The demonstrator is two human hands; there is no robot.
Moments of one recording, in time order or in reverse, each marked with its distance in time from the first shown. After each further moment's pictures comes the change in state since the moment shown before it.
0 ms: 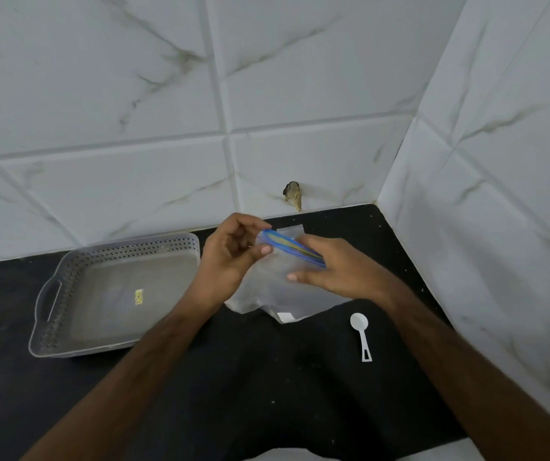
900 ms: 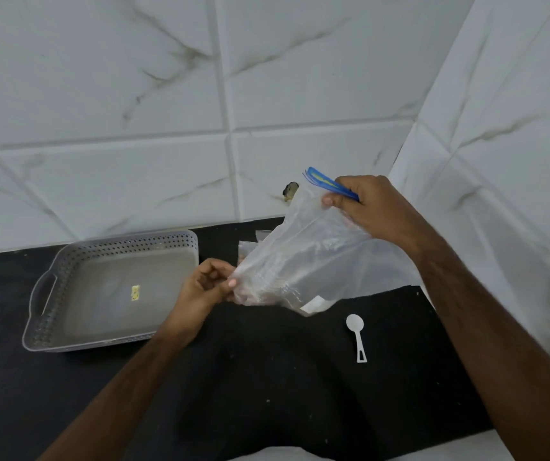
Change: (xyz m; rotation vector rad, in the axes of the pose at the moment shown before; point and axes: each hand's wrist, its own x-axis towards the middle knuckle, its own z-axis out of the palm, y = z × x) left_hand -0.053 -0.078 -0.045 -0.229 0.048 -0.337; right_hand 0.019 -0.009 -0.078 -0.183 0.377 0.028
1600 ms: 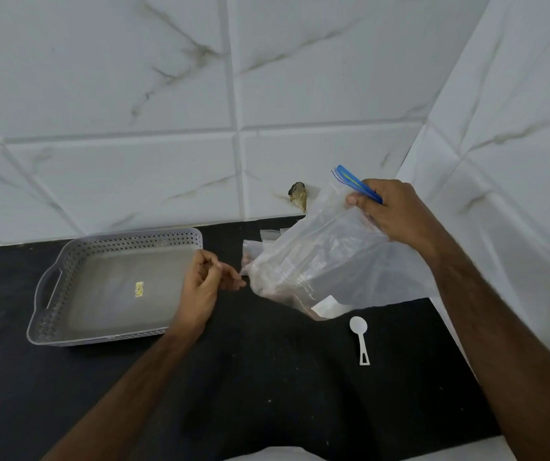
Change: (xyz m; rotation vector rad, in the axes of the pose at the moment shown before) left_hand 0.006 -0.001 0.004 0.047 0.203 0.070; right_hand -0.002 0.020 -0.004 0.069 0.037 0.089
